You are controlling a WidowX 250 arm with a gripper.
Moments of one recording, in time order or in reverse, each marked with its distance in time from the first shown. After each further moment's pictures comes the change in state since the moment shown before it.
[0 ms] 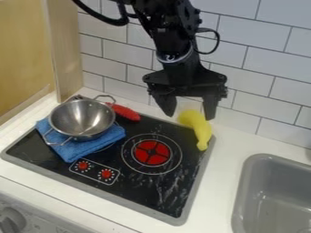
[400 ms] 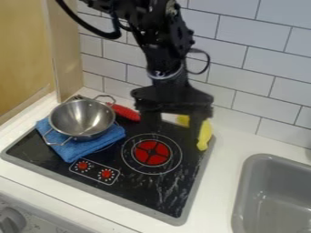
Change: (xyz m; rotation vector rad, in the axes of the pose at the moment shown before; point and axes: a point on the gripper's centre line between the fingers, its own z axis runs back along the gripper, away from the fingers) arm -0.026 0.021 -0.002 0.101 0.080 0.006
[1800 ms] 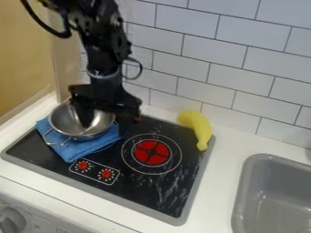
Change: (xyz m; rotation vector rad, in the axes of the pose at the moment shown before) arm -0.001 0.098 -0.025 0.215 0.126 0.079
